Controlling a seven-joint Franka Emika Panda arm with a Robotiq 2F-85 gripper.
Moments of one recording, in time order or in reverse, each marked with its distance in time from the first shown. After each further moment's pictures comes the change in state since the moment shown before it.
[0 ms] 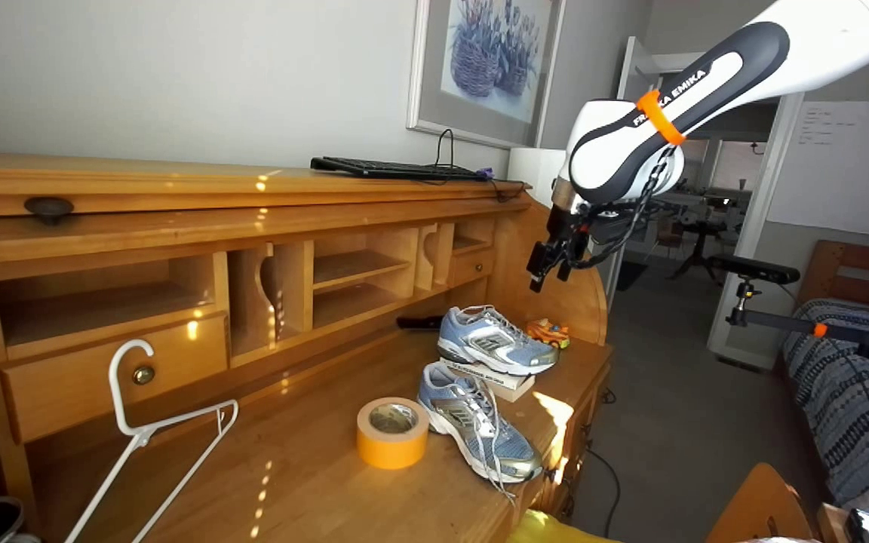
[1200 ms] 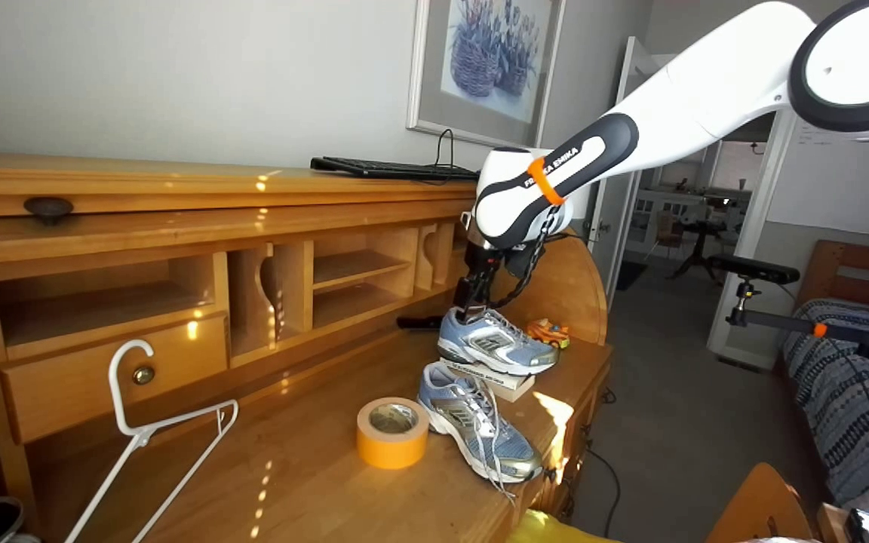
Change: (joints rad) arm -0.029 0.454 0.156 0.490 -0.014 -0.038 -0.202
